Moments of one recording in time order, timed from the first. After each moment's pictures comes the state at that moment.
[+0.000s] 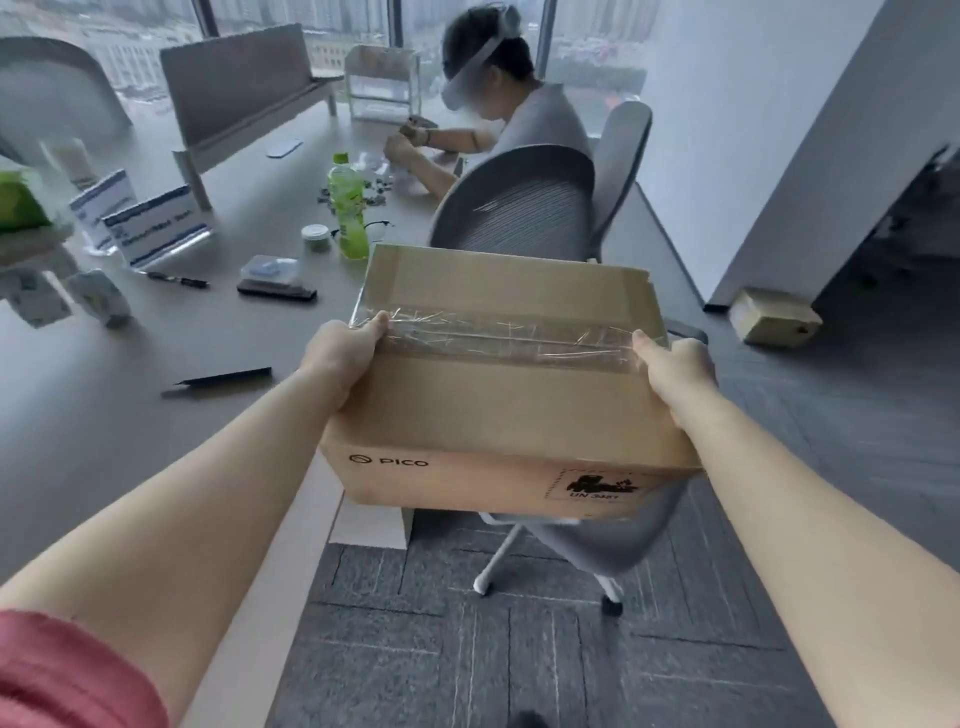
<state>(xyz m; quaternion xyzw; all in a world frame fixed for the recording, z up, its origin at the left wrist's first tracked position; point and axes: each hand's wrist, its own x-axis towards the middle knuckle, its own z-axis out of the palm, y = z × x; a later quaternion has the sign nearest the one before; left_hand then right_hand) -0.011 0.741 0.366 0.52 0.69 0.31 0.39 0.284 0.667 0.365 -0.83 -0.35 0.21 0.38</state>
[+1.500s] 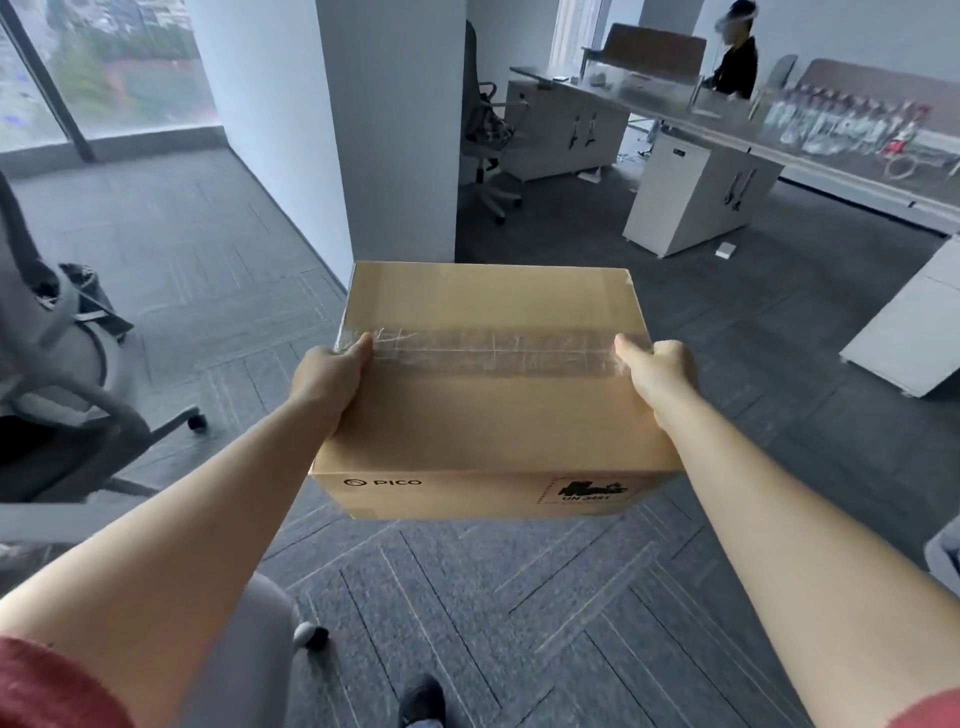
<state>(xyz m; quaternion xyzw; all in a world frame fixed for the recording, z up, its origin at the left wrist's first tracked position) 0.870 0.819 0.339 0.68 0.49 0.20 0.51 1.060 0.593 0.342 -0.88 -0.04 0.07 0.46</state>
